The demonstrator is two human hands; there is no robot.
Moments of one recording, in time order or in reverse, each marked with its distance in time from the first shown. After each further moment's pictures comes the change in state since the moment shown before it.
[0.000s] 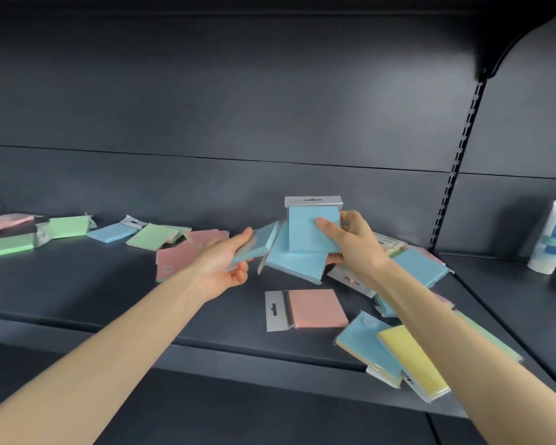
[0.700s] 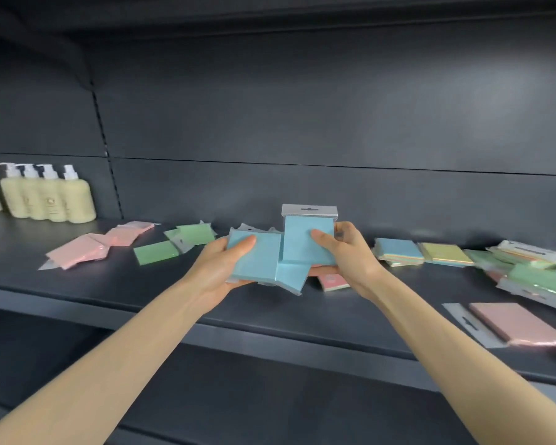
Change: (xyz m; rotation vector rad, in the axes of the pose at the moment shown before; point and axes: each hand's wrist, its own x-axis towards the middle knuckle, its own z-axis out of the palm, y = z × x) left_hand -0.020 0.066 -0.267 0.092 -0.021 0.228; right_hand 0.010 0.004 0.283 0.108 -0.104 0.067
